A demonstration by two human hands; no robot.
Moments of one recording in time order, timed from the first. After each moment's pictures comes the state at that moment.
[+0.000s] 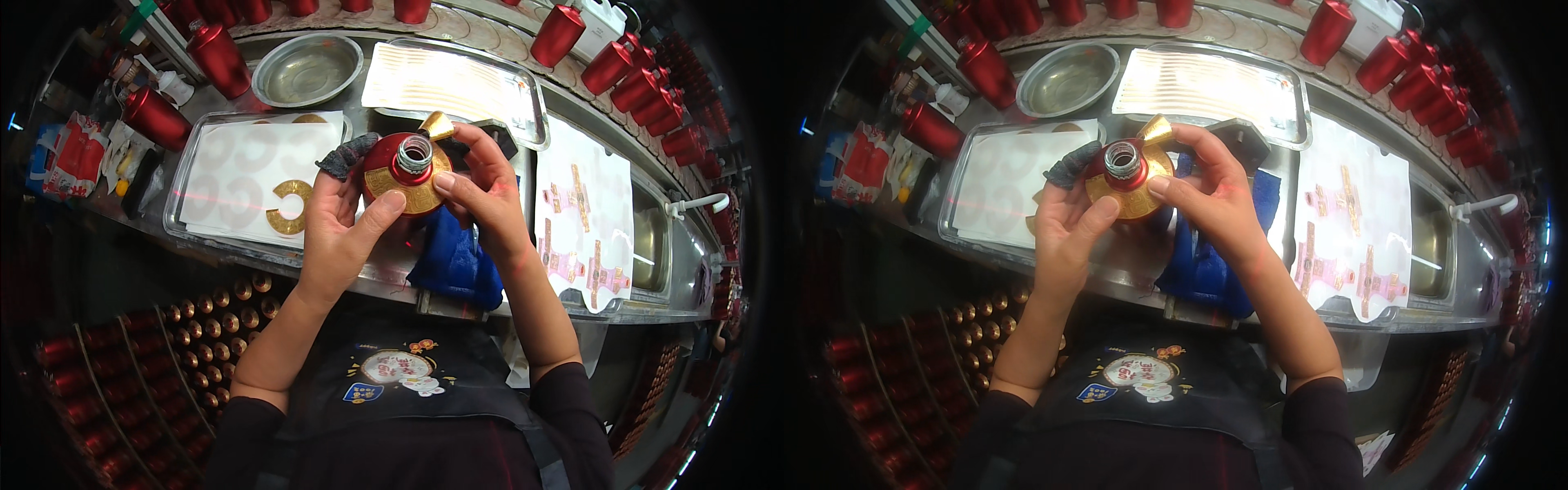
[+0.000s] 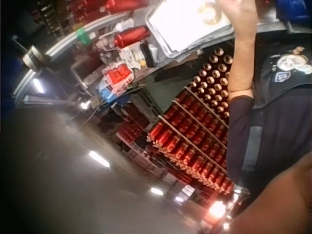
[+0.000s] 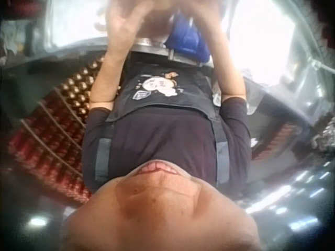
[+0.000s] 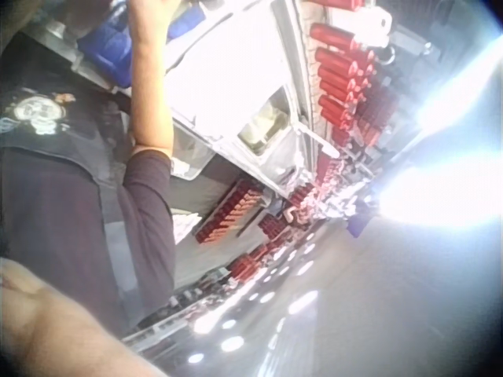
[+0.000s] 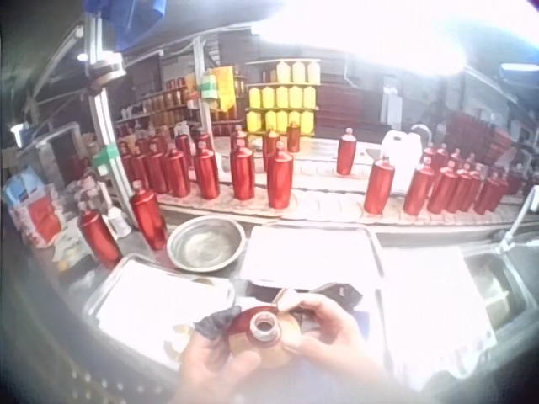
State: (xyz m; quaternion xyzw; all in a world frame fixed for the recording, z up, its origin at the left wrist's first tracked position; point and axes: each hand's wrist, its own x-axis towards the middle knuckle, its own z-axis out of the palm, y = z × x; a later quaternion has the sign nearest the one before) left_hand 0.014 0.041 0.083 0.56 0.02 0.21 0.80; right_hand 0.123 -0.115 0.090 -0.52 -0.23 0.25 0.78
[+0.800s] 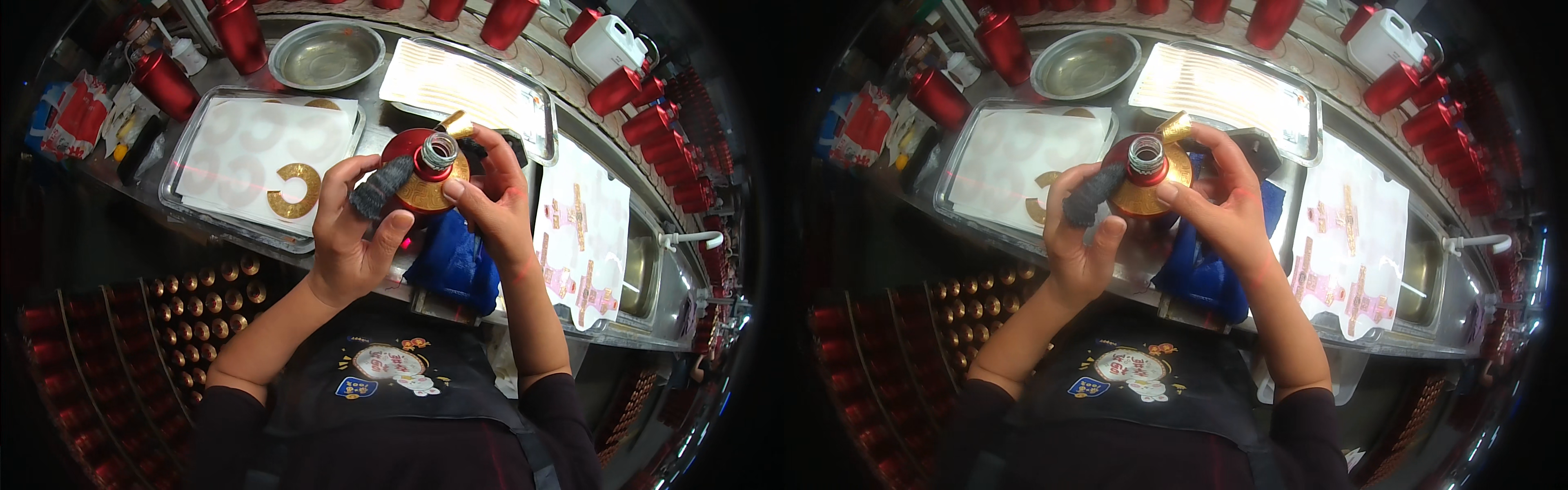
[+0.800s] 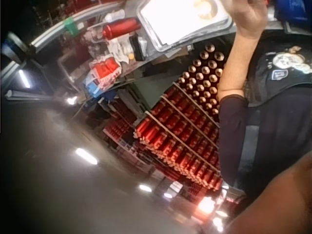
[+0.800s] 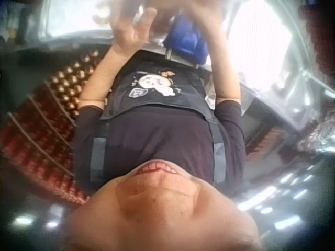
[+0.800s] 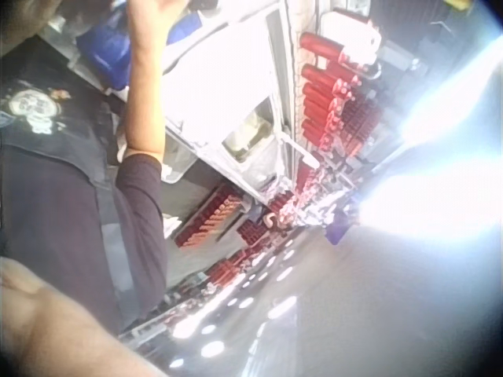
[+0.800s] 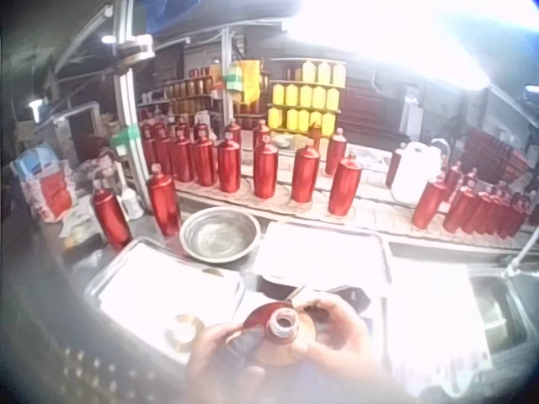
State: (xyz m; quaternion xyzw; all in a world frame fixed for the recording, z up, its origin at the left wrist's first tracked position) left_hand 0.000 0.041 0.062 0.80 -0.01 0.40 0.44; right_hand 0.124 -0.115 0.097 -0.62 -0.24 0.24 0.71
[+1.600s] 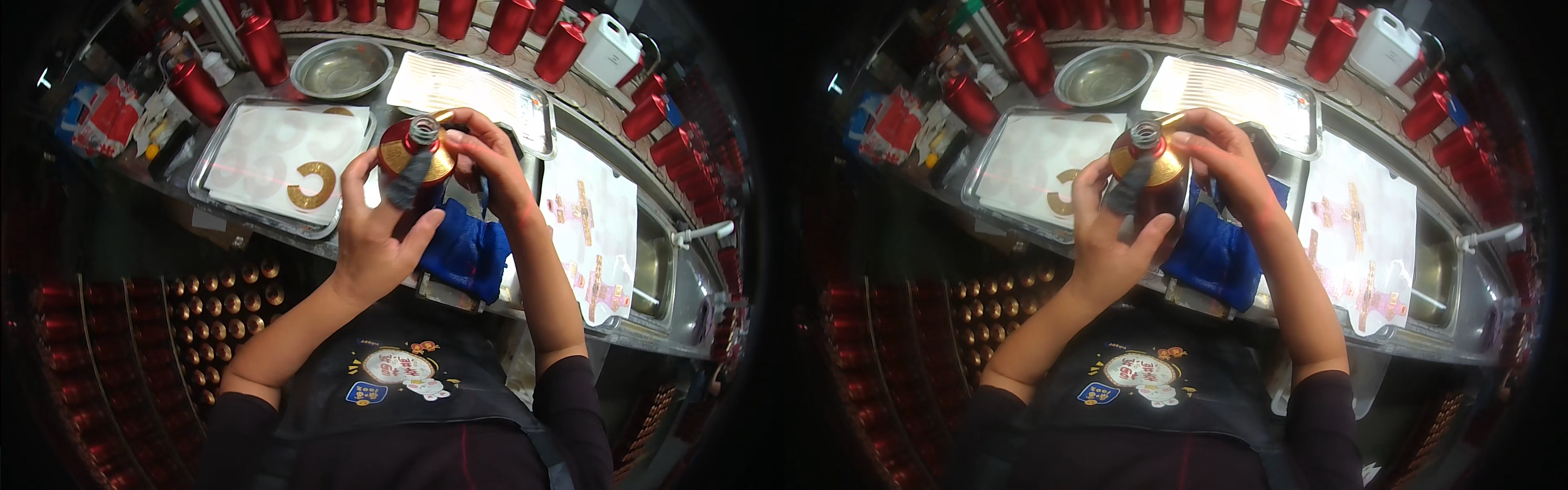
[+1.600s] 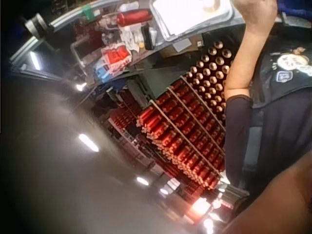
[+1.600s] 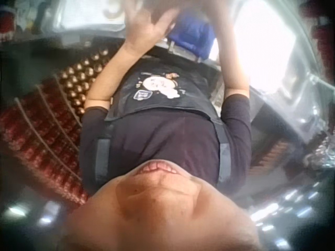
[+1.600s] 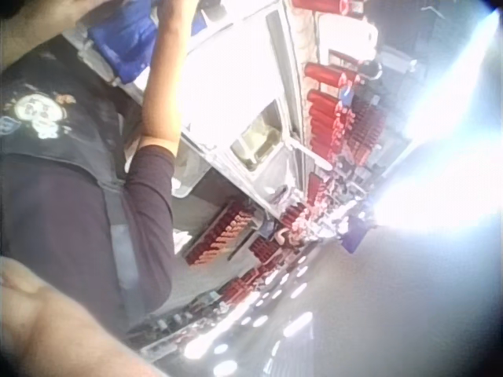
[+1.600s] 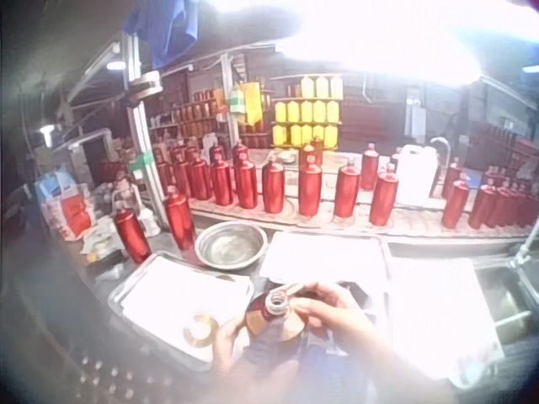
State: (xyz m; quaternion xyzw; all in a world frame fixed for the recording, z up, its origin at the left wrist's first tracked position) left_hand -0.011 0.003 0.081 0.86 0.05 0.40 0.32; right_hand 0.150 -0.111 0.103 -0.55 -0.28 0.33 0.72
